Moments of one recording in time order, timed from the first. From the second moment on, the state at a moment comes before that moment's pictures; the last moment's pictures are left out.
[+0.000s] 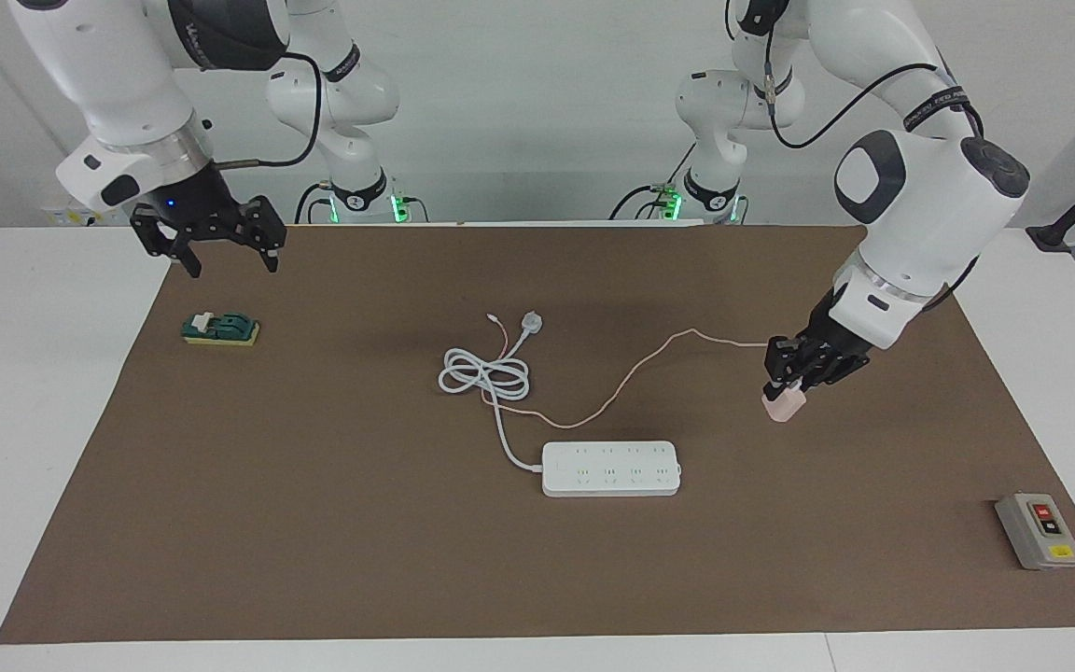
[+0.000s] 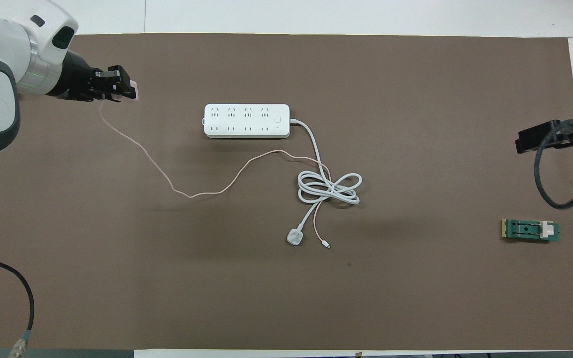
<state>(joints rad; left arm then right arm) -0.14 0.29 0.01 -1.50 -0.26 1.93 -0.15 0.05 -0.01 -0.04 -1.54 -0.02 1.53 -0.07</state>
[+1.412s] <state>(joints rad) -0.17 0.27 0.00 -1.51 -0.18 1.87 -1.30 -0.01 -0.07 -0.01 -1.59 -0.03 1.49 -0.03</state>
